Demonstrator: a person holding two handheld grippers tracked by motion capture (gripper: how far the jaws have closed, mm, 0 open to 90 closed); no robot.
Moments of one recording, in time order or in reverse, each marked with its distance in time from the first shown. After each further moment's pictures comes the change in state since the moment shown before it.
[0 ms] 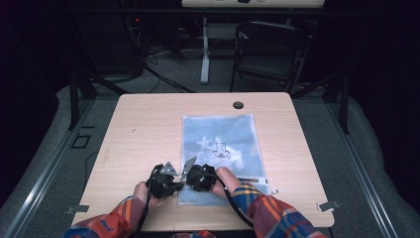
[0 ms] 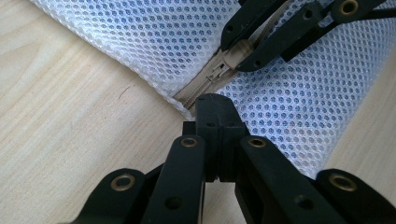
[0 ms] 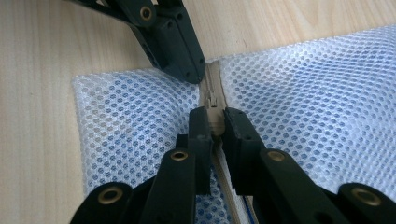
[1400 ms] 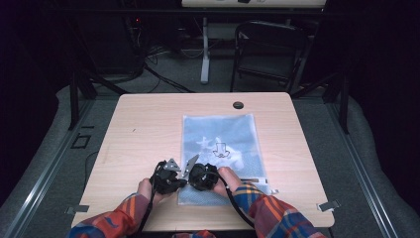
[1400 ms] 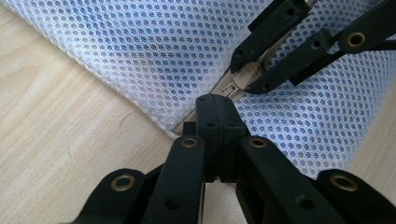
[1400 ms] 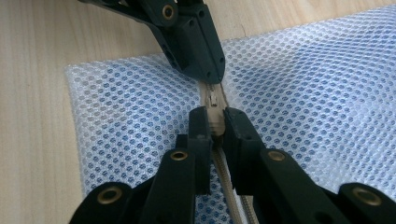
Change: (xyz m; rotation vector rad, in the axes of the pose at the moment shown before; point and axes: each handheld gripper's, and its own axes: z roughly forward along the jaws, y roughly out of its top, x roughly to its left) left arm 0.003 0.012 0.007 -0.011 -0.007 -0.010; right arm -0.006 -0.005 0.000 0.017 0.028 0.034
